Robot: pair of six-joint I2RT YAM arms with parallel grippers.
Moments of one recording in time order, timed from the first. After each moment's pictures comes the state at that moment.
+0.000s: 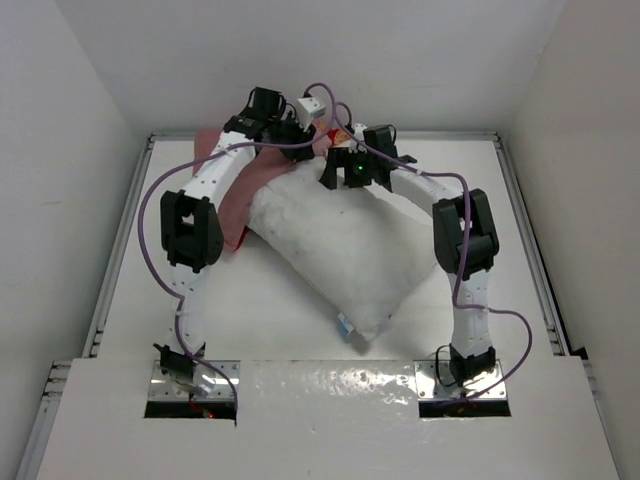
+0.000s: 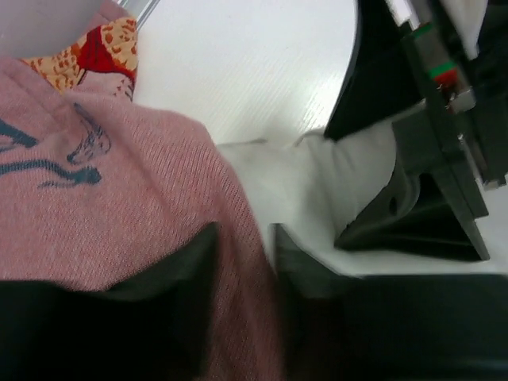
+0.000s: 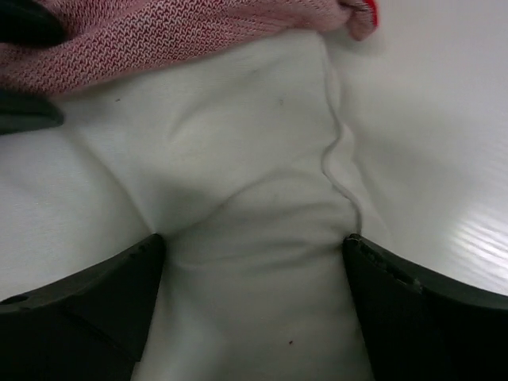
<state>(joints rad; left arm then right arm) -0.29 2.25 2.18 -0.66 0.56 0.43 0.35 2.17 1.66 -0.18 -0.38 0.24</state>
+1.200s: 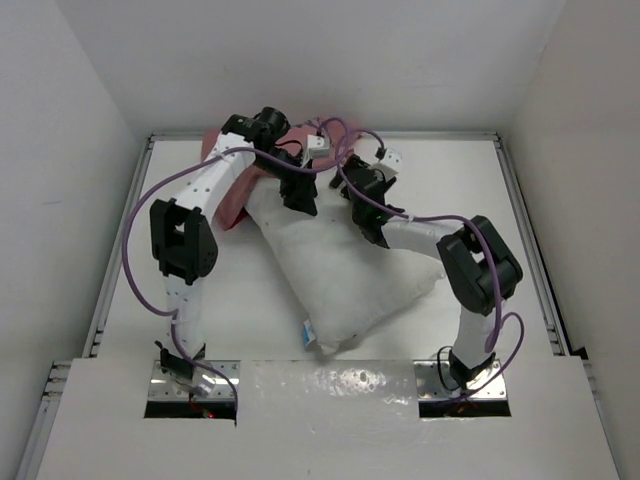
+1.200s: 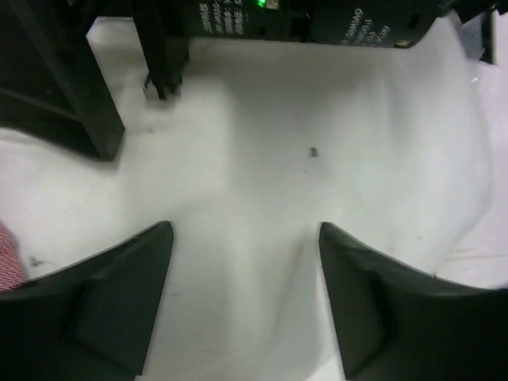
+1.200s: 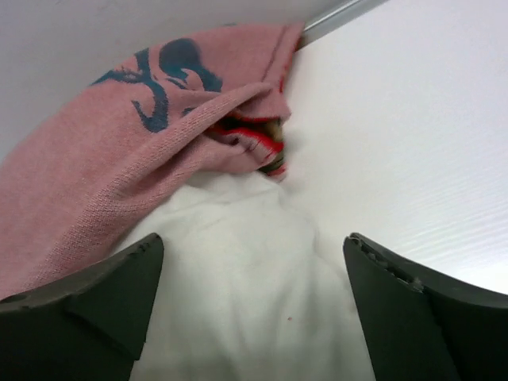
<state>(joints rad) -0.35 2.10 2.09 -1.27 0.95 0.90 0.58 1.87 1.08 0.48 0.63 0.75</state>
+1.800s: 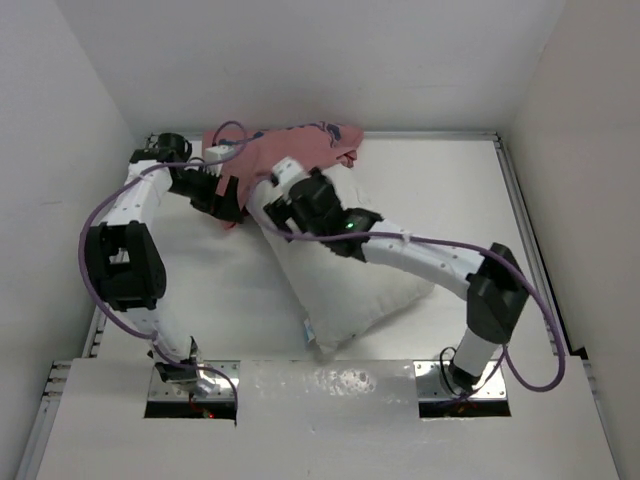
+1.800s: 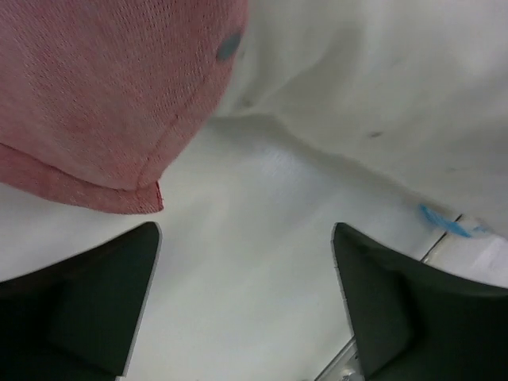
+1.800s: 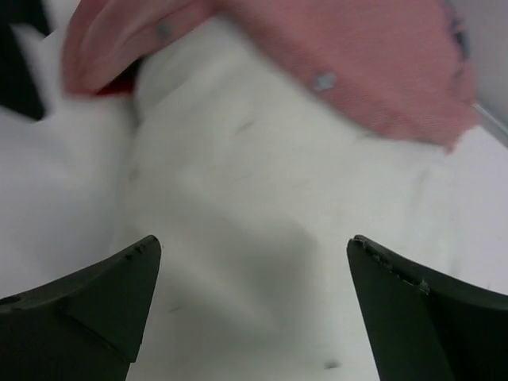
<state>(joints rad) 0.10 1.76 1.56 -1.06 0.70 0.55 0.88 1.70 1.37 -0.15 0.41 -0.05</state>
